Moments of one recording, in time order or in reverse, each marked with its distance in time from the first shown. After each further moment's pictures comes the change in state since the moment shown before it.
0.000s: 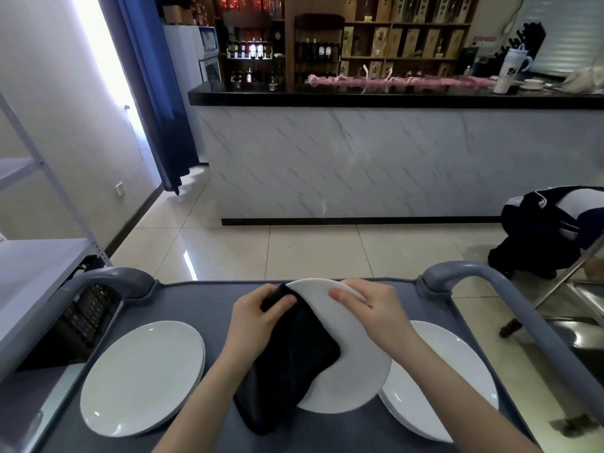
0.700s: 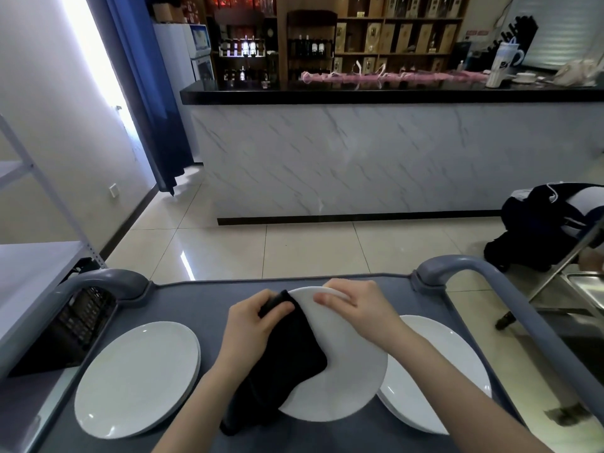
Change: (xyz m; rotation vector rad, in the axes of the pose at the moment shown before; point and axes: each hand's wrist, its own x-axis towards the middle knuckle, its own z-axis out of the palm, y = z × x) left_hand -0.013 0.001 0.002 0.071 -0.026 0.085; right_hand 0.006 0.006 0.000 -0.083 -0.189 0.007
